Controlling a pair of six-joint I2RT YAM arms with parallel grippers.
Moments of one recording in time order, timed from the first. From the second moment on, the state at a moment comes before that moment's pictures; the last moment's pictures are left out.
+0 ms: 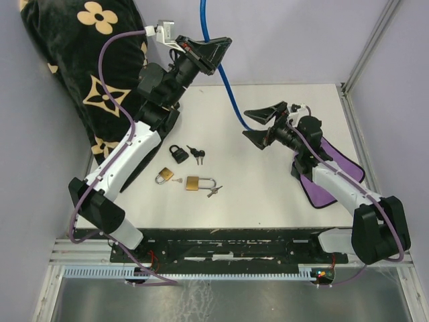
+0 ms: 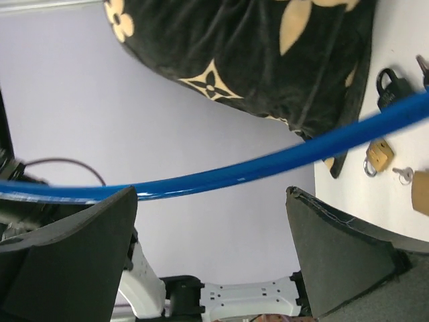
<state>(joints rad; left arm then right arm) -0.54 1.57 1.67 0.45 0.19 -0.62 0.31 1.30 0.78 0.52 -0.50 1.60</state>
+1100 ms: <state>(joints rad) -0.62 1.59 1.61 0.50 0.14 -0.58 0.24 1.43 0.91 0.37 -0.50 1.85</state>
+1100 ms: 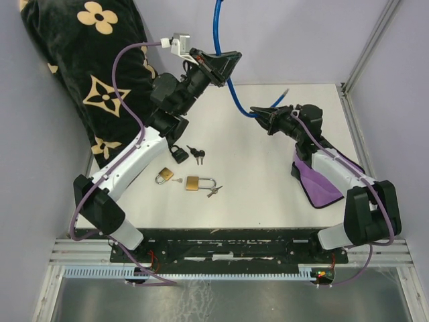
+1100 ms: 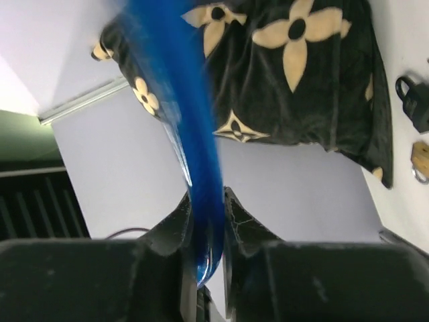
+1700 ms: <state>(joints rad) -0.54 1.43 1.36 0.40 0.43 -0.55 0.27 1.31 1.46 -0.26 -0.47 0.37</state>
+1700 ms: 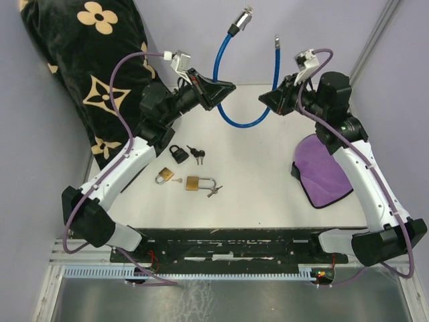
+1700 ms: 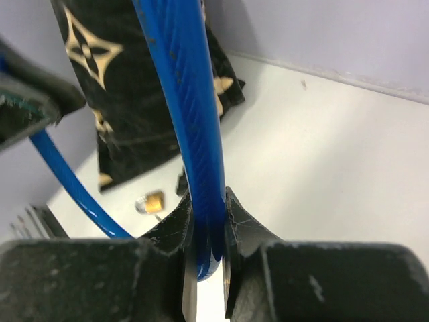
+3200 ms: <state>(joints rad) -0.52 1.62 1.31 1.14 0.92 -1.28 0.35 1.25 1.55 -0.50 -0.37 0.06</state>
